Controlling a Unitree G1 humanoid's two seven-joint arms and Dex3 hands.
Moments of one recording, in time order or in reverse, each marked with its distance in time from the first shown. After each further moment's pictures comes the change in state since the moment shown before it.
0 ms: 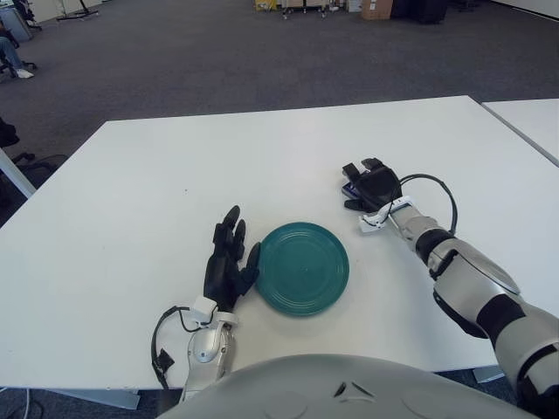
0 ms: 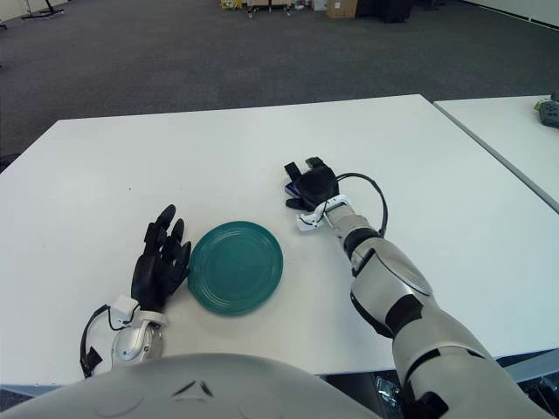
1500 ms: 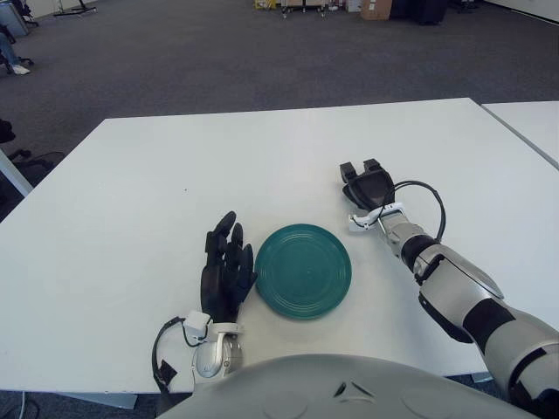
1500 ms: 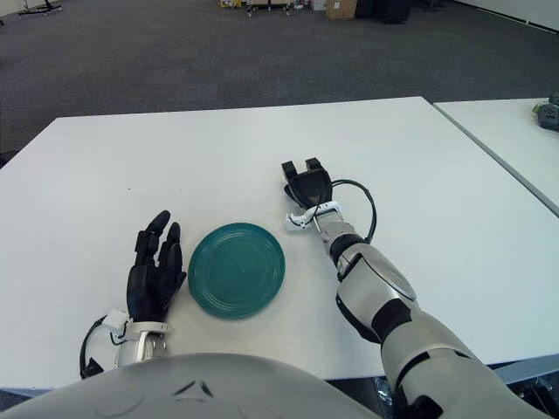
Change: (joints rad) left arm 0.076 -0.008 -0.081 -0.055 -0.148 -0.063 0.057; right arm 0.015 0.013 -0.072 0.004 0.064 -0.029 -0.027
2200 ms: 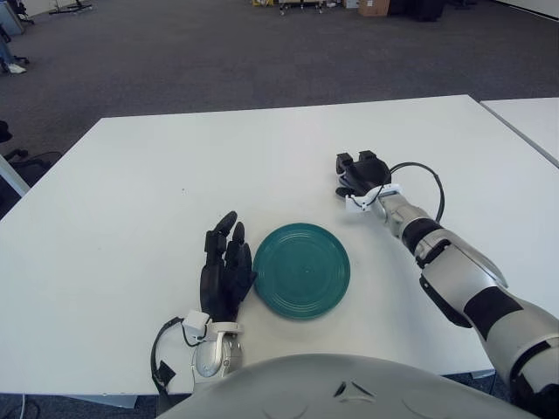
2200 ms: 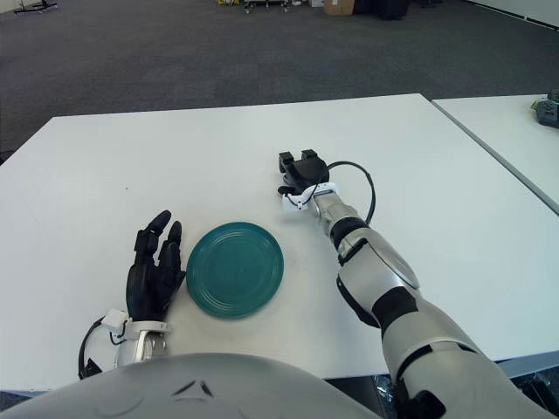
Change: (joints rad) left arm 0.003 0.001 -0.005 -0.031 -0.014 0.010 -0.002; right arm -0.102 -0.090 -0.129 -0.095 0.144 -0.253 0.455
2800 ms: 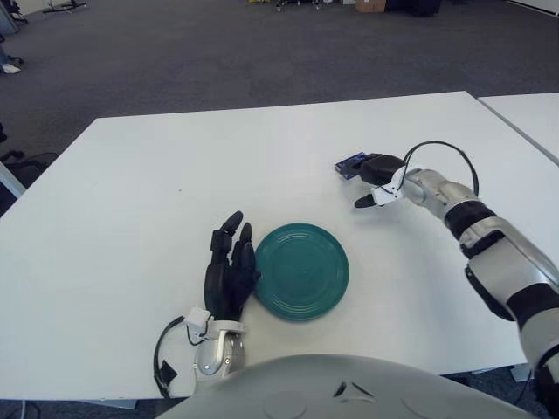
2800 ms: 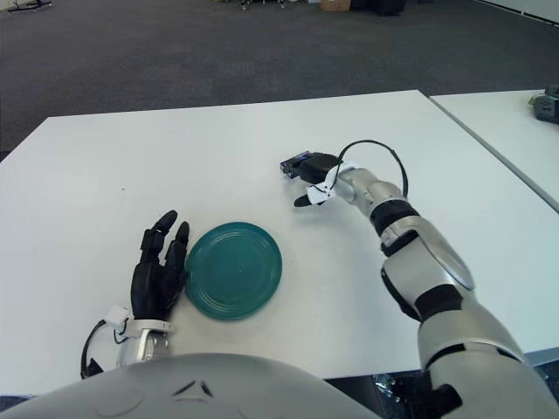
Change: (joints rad) left arm 0.003 -0.001 -0.022 -0.023 -0.011 0.065 -0.032; right arm -0.013 -0.225 -0.006 -0.275 0.003 -0.192 0.440
